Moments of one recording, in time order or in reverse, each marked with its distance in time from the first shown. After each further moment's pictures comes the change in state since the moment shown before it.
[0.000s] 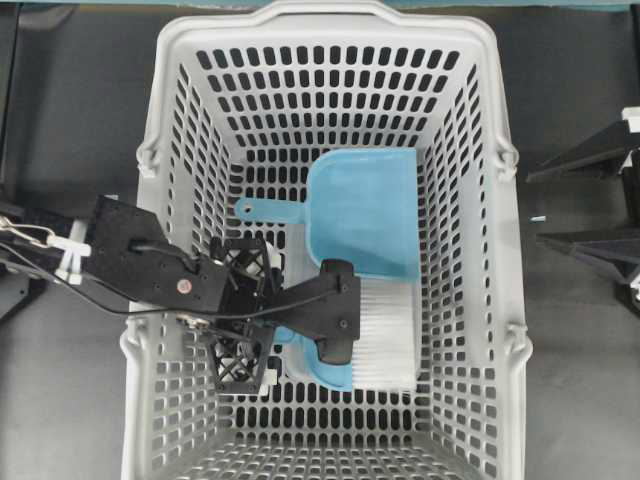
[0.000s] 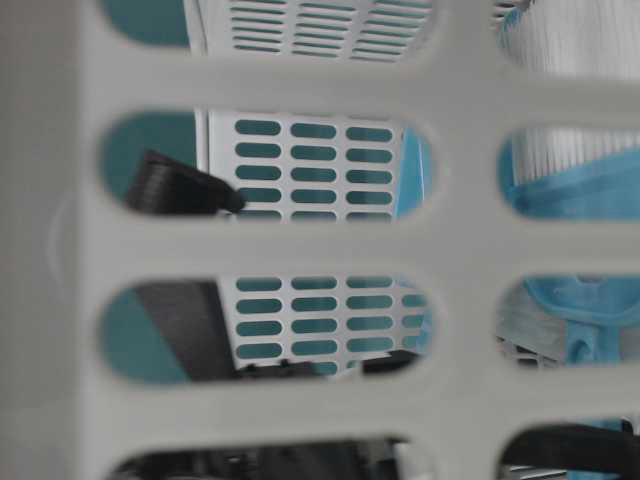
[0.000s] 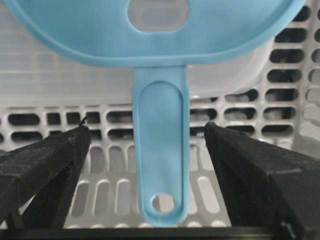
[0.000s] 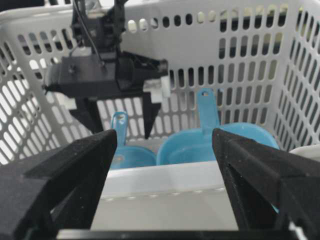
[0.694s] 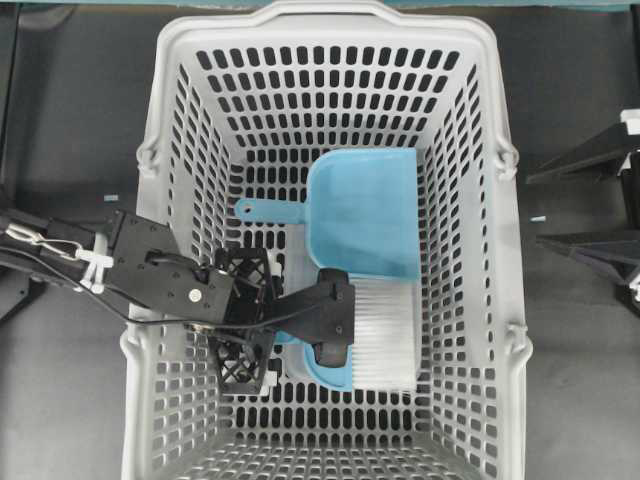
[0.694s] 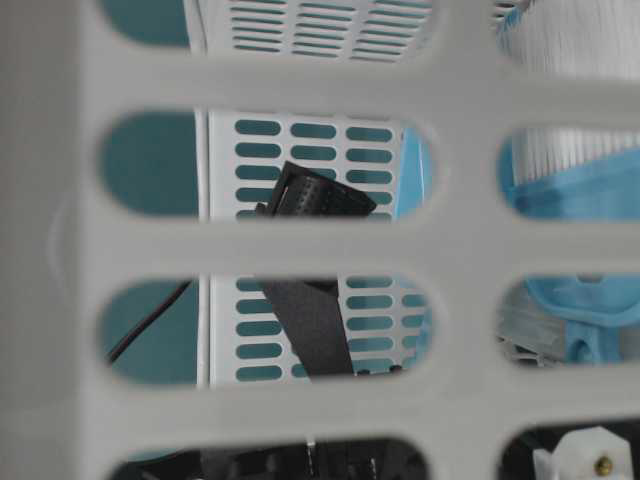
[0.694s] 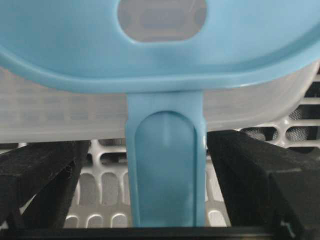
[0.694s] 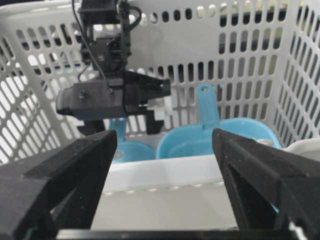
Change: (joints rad) left arm 0.000 0.051 0.064 -0.002 -0.123 -0.005; right arm 0.000 0.000 0.009 0.000 -0.002 0.002
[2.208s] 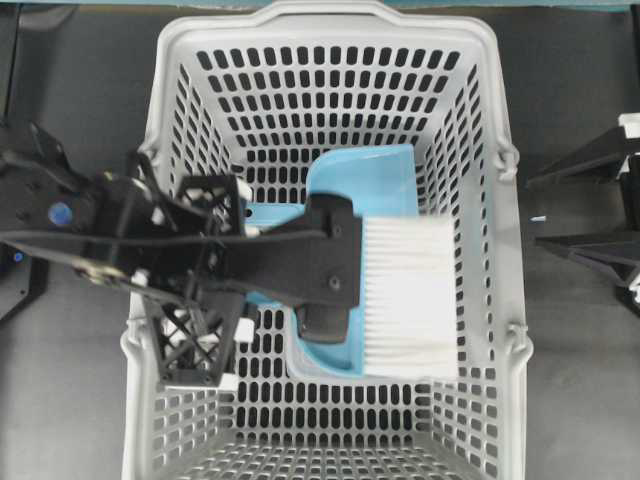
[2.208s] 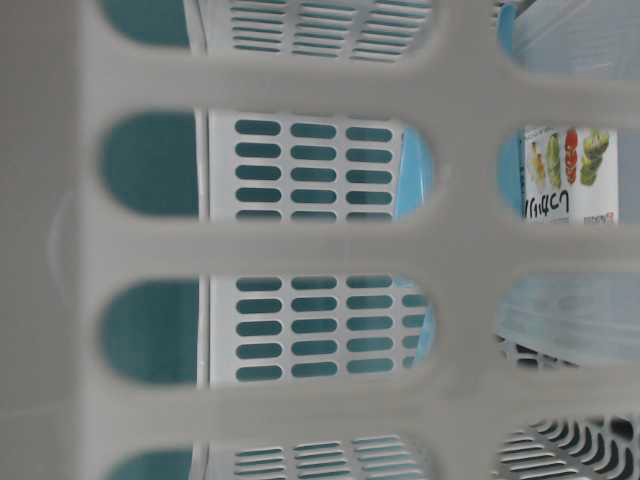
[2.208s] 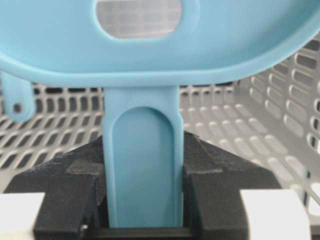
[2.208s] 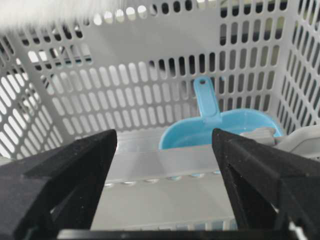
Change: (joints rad) left arm 0.005 -0.207 -0.528 0.000 0.664 0.031; right arm 0.002 -0.002 0.014 0.003 0.000 0.018
